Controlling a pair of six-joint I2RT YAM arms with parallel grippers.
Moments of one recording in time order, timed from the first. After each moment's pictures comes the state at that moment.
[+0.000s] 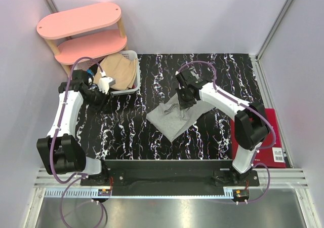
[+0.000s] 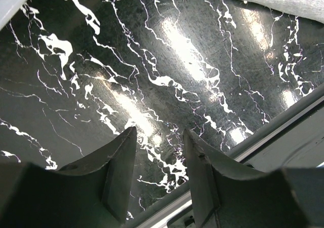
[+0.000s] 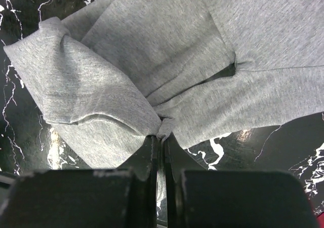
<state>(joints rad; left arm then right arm) 0.13 1.39 1.24 -1.10 0.50 0.60 0.61 1.80 1.44 -0.75 0.02 0.36</state>
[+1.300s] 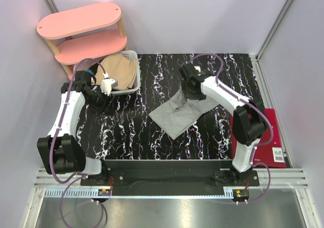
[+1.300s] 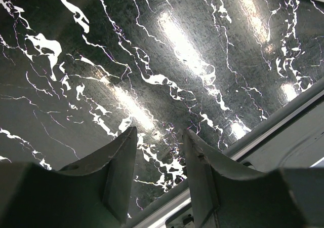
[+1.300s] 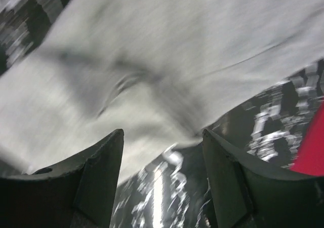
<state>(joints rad) 0.10 1.39 1.22 -1.10 0.48 0.60 0.52 1.90 1.59 -0.86 0.32 0.44</state>
